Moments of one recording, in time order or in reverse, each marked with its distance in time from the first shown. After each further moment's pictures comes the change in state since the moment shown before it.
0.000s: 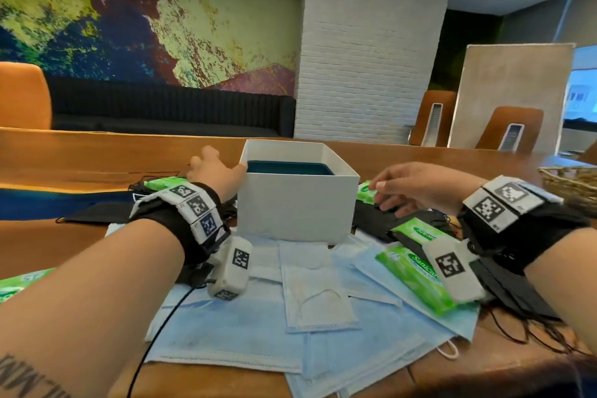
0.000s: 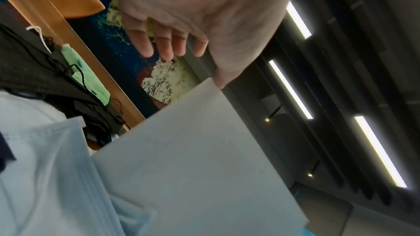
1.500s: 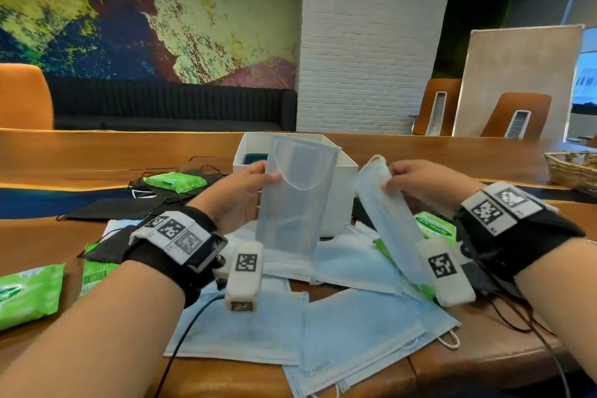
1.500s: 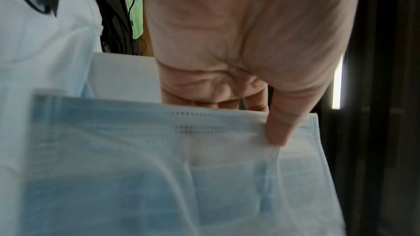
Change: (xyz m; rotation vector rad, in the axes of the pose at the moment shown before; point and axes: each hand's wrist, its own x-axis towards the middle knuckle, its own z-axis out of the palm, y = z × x) left_hand -0.047 -0.002 0.011 -0.817 -0.786 0.118; right_hand 0.013 0.029 0.009 -0.005 0.121 0.001
